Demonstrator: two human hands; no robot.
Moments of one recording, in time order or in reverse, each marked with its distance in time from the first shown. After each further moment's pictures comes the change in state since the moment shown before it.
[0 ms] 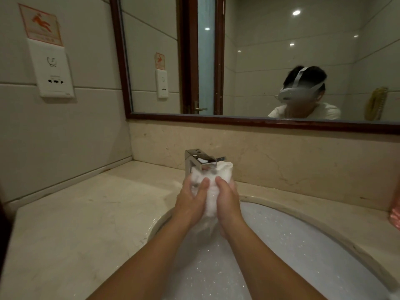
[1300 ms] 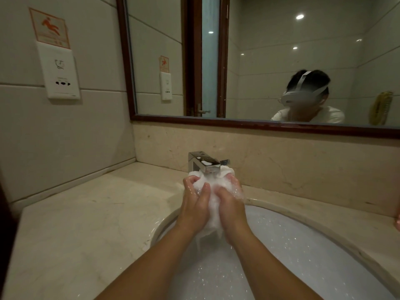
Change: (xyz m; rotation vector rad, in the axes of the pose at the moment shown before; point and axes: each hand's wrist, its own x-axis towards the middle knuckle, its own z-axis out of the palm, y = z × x) left_hand 0.002 -0.011 0.005 -0.098 0.026 0.099; right_hand -0.003 0.008 -0.008 -0.082 -0.024 -0.157
